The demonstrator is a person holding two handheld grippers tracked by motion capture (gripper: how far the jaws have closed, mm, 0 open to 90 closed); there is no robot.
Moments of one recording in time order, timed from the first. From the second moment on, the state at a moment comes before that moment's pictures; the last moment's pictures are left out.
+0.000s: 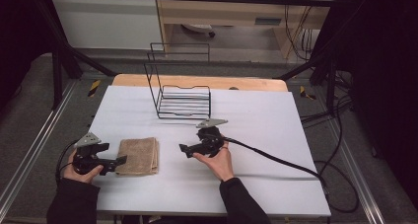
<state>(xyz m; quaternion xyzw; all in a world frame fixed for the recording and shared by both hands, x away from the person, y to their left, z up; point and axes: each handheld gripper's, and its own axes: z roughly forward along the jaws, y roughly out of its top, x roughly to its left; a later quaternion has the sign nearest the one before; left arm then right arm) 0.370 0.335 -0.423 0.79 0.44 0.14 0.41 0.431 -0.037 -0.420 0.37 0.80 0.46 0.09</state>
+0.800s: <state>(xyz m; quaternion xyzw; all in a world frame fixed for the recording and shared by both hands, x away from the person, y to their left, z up) 0.370 0.334 -0.426 0.79 0.44 0.14 0.40 0.468 0.075 -0.443 0.36 0.83 0.42 0.05</state>
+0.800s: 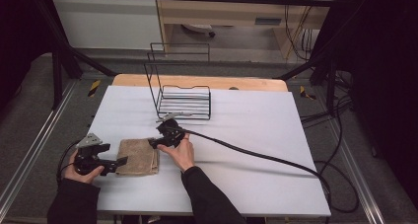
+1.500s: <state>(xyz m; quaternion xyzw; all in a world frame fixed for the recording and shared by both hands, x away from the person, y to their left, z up) 0.370 0.333 -0.426 0.79 0.44 0.14 0.40 0.462 0.089 -0.455 0.35 0.84 0.41 0.01</state>
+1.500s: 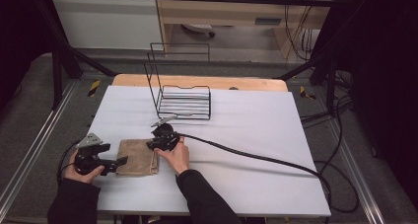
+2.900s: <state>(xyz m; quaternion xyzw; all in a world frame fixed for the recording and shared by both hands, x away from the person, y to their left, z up) 0.432 0.291 -0.419 0.79 0.45 0.12 0.39 0.438 0.019 -0.437 0.39 0.81 0.43 0.09</state>
